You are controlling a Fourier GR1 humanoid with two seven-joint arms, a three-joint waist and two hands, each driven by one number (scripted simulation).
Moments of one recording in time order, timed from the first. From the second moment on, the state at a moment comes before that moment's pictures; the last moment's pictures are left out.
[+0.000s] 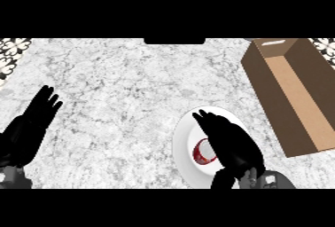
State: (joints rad) left arm -0.02 0.28 0.14 -1.66 0.27 -0.04 0.28; right arm -0.27 -0.21 0.52 -1.87 0.60 0.56 0.85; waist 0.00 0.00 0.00
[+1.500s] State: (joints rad) left arm -0.07 0.24 0.21 -1.59 0.22 -0.11 0.26; right arm -0.20 -0.07 0.50 -1.65 0.87 0.59 0.72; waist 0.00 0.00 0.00
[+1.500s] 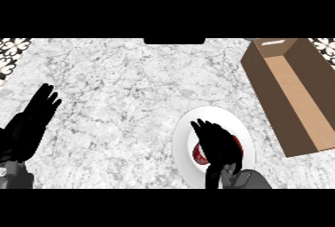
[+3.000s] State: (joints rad) left arm -0.06 0.19 0.18 -1.68 0.20 -0.11 0.31; right arm -0.77 -0.01 0.05 -0.89 1.03 0.18 0.74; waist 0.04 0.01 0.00
